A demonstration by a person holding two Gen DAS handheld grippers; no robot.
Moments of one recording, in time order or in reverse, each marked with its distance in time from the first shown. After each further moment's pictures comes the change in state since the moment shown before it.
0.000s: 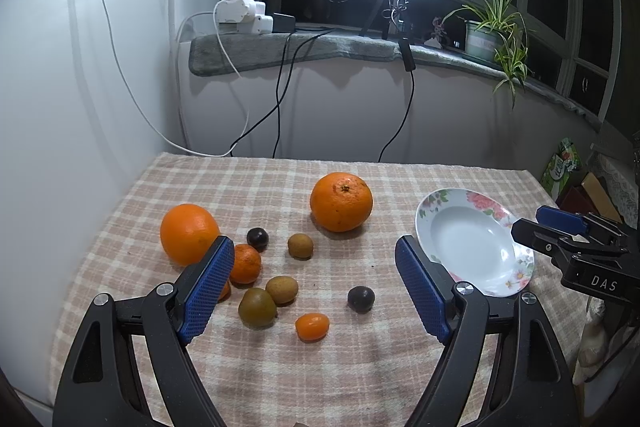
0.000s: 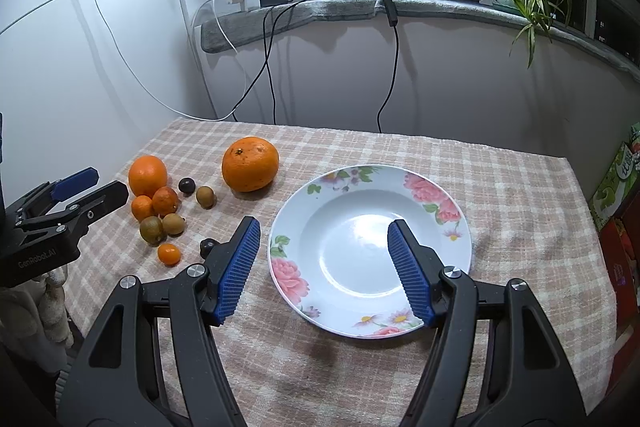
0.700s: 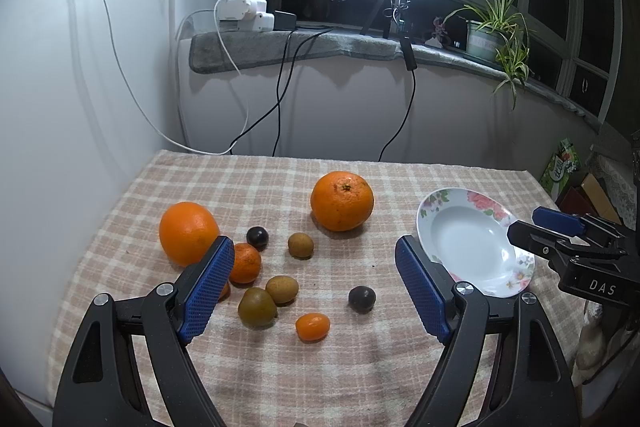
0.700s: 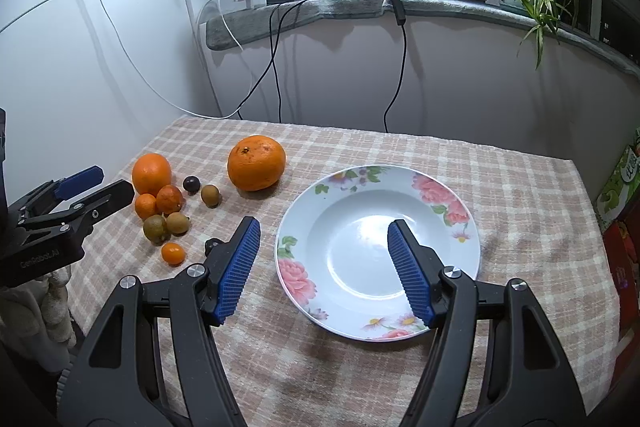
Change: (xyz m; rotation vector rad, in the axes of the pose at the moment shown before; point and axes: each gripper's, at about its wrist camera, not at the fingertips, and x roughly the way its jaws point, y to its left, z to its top) left arm 0.000 -0.001 -0.001 -0.006 0.004 0.002; right arm 0.003 0.004 0.000 -0.010 0.002 0.016
